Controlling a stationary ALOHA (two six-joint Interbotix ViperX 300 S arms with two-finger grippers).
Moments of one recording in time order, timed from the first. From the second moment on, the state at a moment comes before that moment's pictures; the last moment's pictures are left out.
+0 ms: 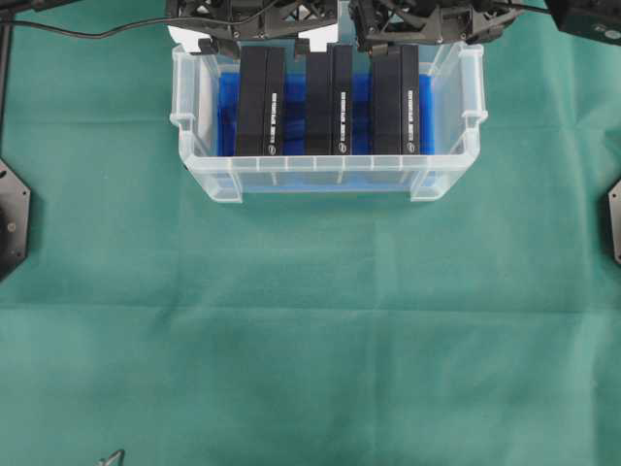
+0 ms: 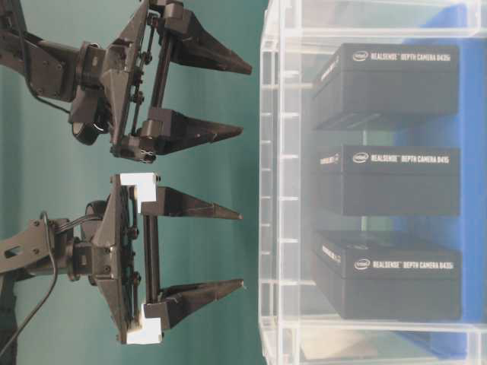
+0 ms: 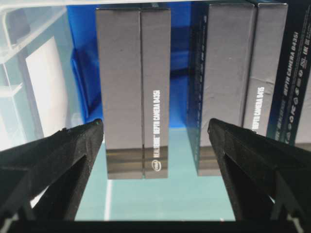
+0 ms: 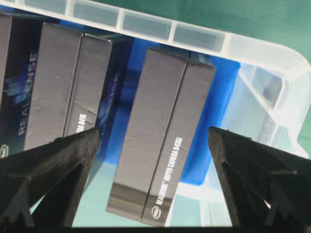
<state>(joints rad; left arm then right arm) 0.33 0.20 -0.19 0.10 1.41 -1.24 -0.36 0.00 0.09 -0.10 1.18 1.19</state>
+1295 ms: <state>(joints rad) 0.33 0.20 -0.19 0.10 1.41 -1.23 -0.36 0.00 0.09 -0.10 1.19 1.22</state>
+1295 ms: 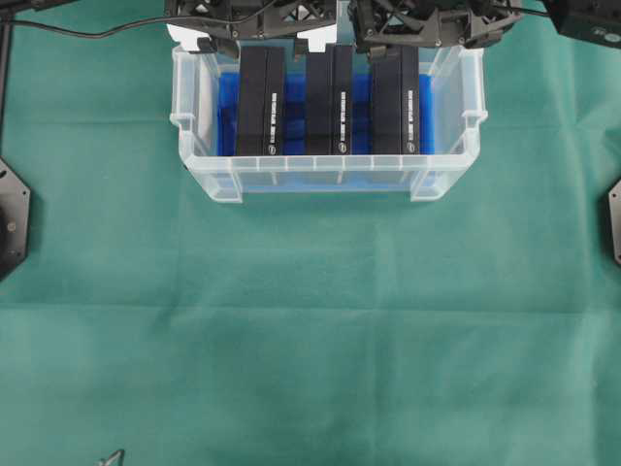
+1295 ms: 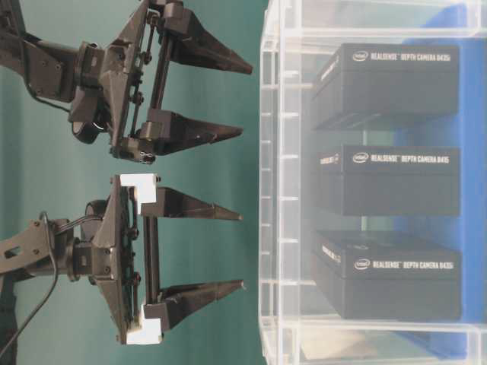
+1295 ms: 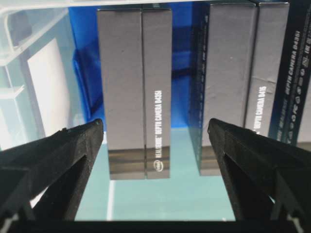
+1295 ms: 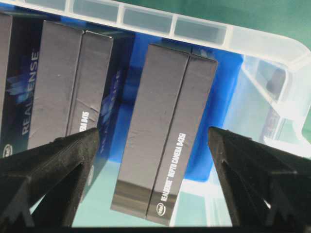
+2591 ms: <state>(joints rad) 0.34 0.20 0.08 0.10 1.14 -1.24 -0.35 0.09 0.22 -0.10 1.04 1.28</state>
